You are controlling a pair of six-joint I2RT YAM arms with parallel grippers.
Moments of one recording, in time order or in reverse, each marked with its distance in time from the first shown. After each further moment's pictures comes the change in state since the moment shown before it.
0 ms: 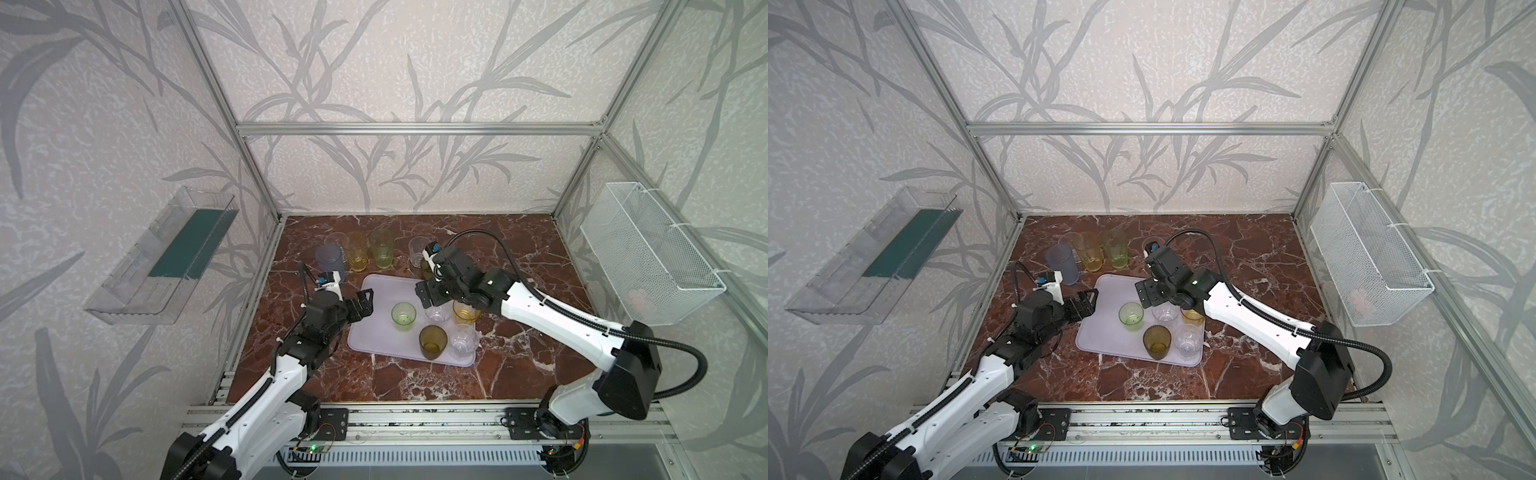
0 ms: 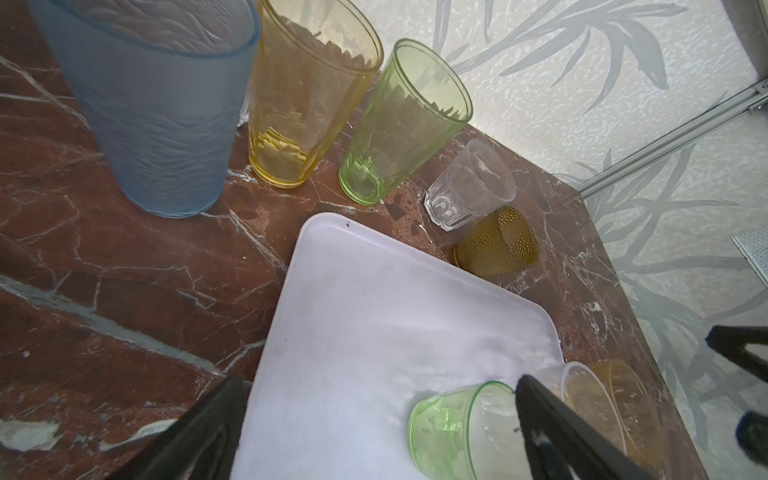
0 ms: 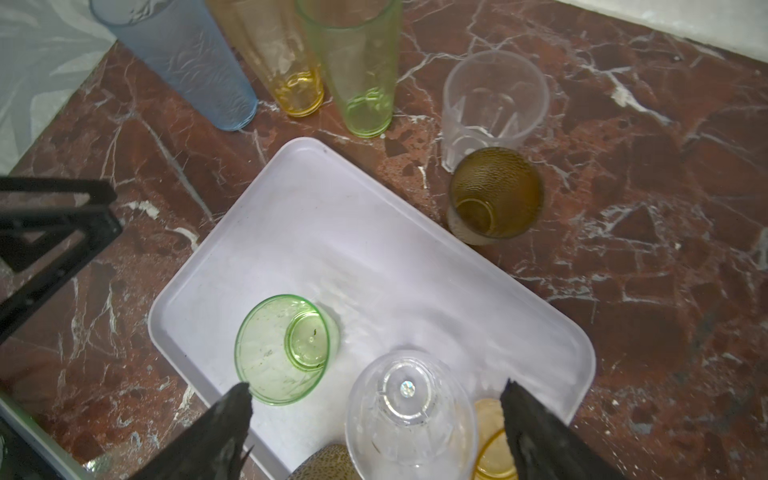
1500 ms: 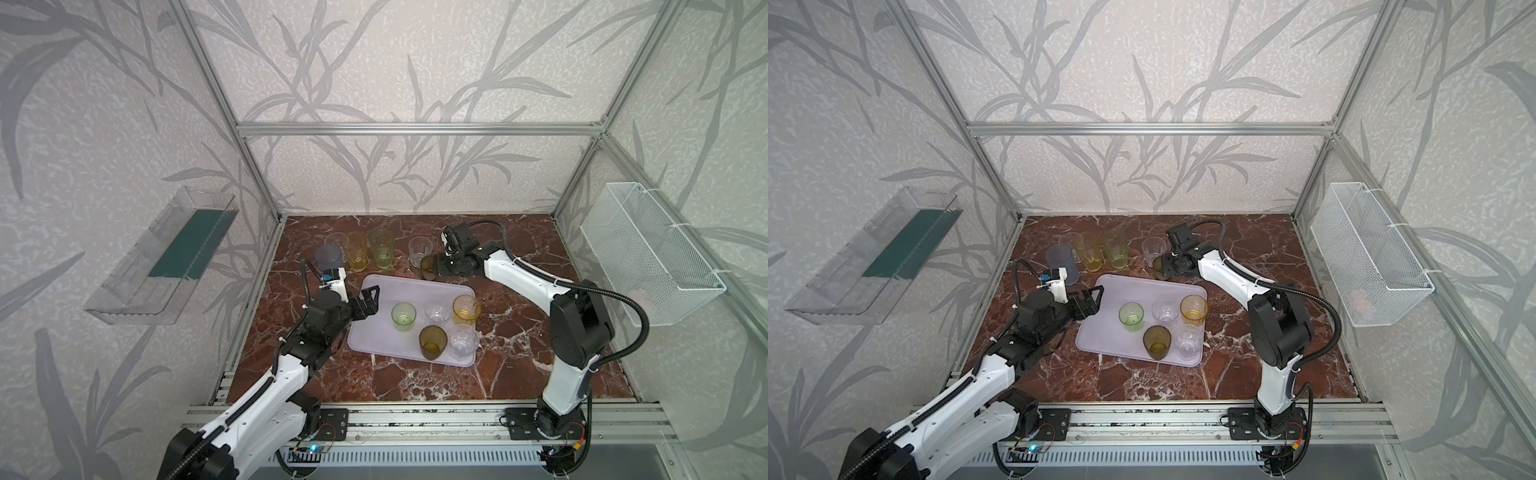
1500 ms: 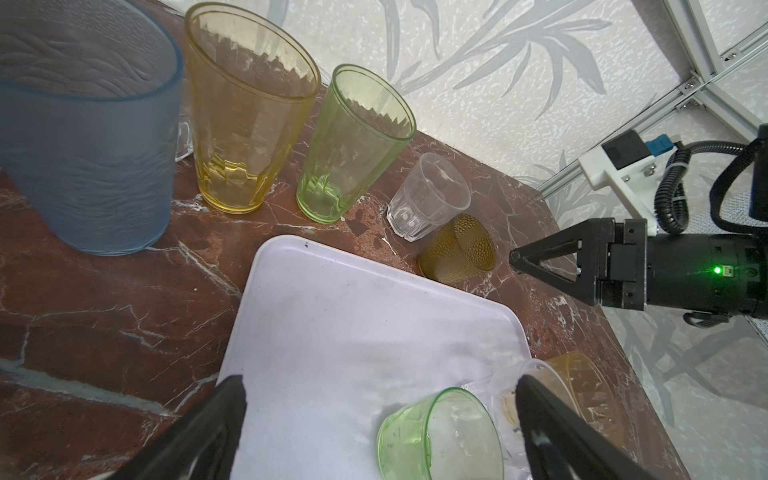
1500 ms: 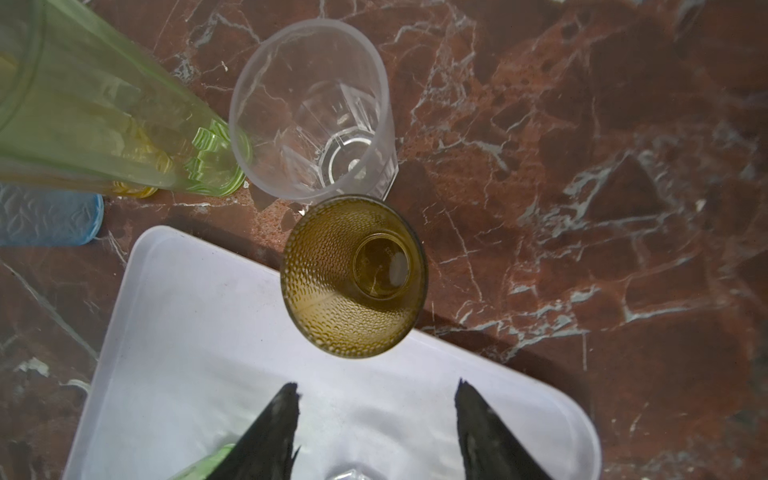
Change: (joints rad) left arm -0.051 0.006 0.001 0.098 -0.002 0.041; right arm -0.254 0.361 0.159 0.058 -0.153 0.095
